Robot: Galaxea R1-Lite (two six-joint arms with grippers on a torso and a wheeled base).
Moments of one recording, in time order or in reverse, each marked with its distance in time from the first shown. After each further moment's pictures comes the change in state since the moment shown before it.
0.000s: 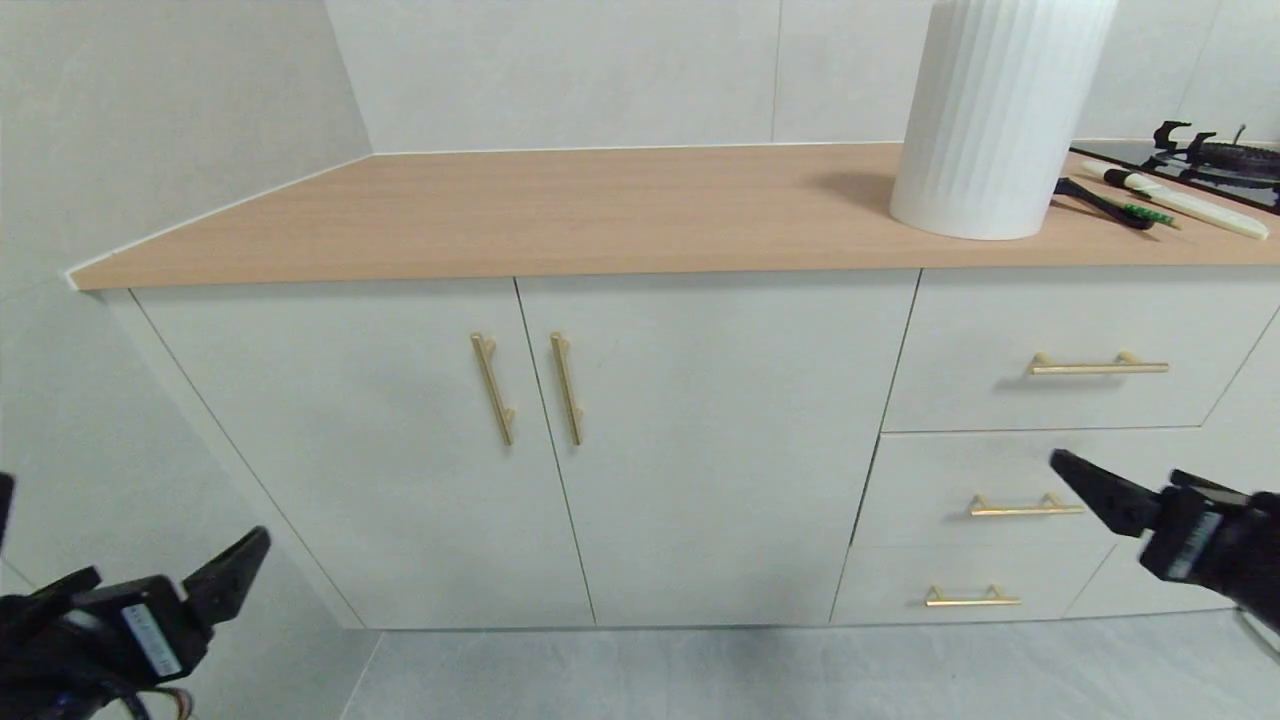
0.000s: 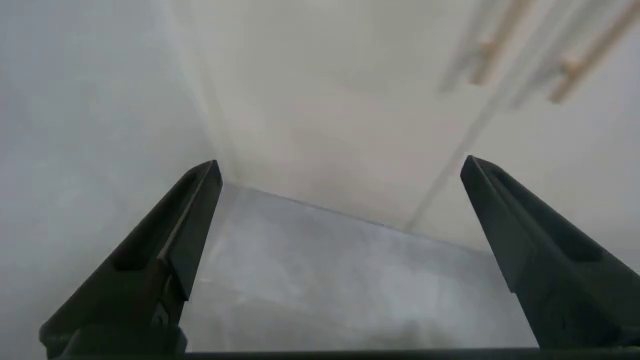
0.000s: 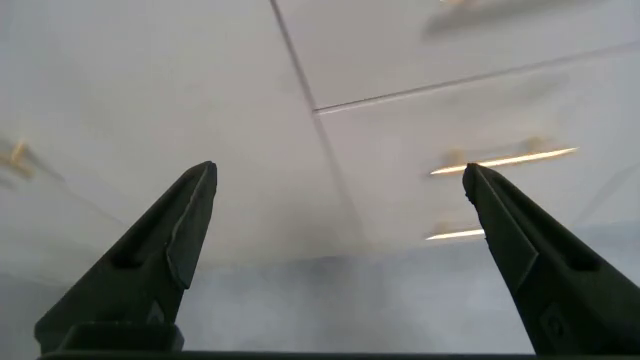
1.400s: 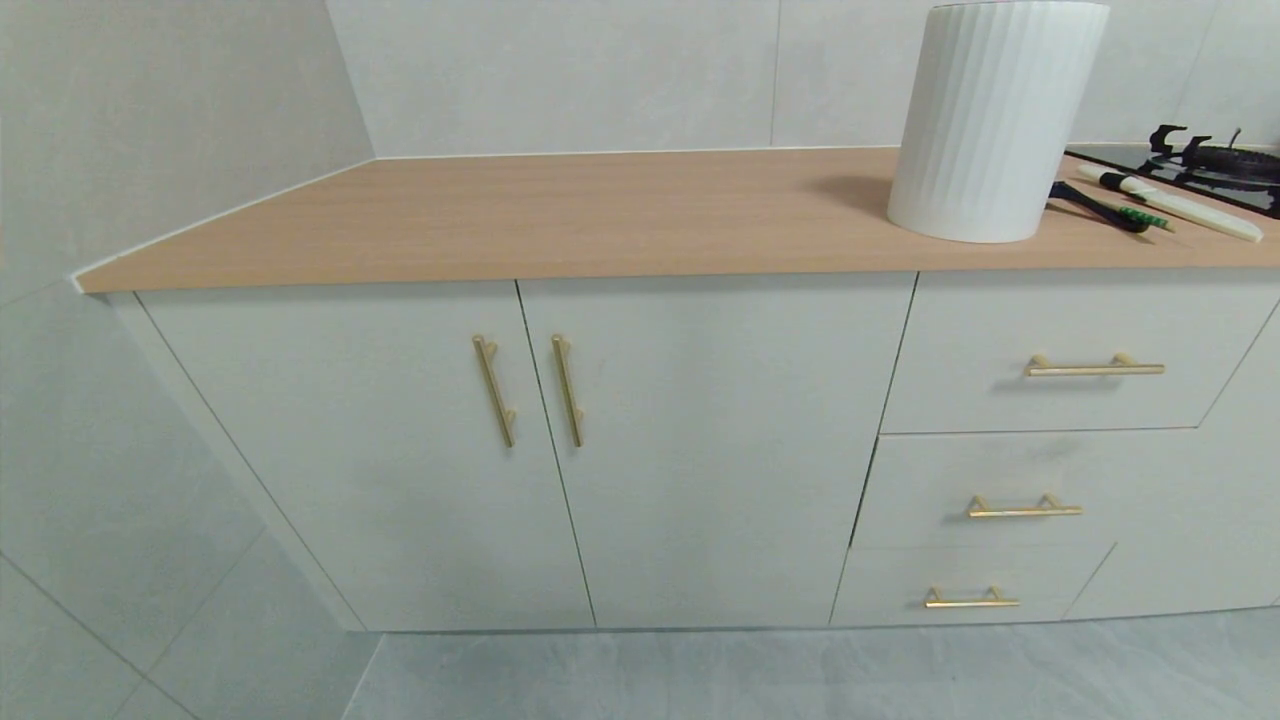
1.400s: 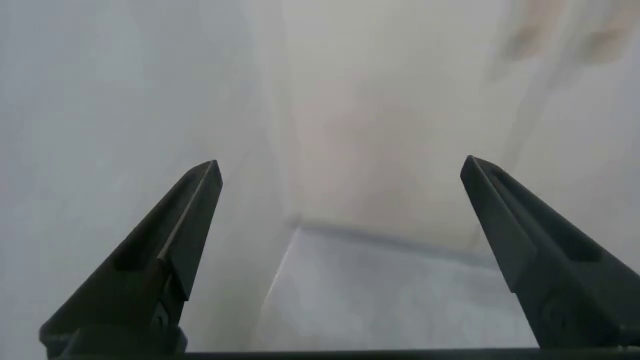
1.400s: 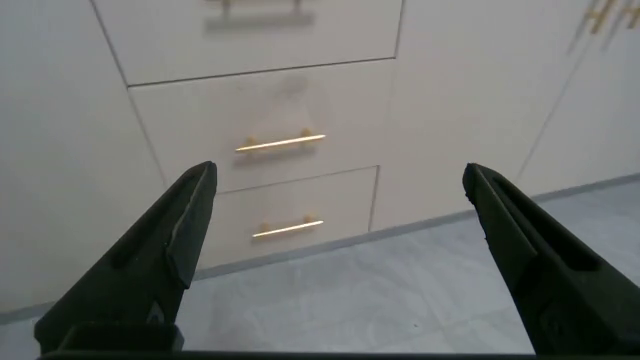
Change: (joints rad) left arm 0.402 -0.979 0.269 0.354 -0.398 0.329; right arm -0.481 -1.155 0.283 0.682 0.182 -0.289
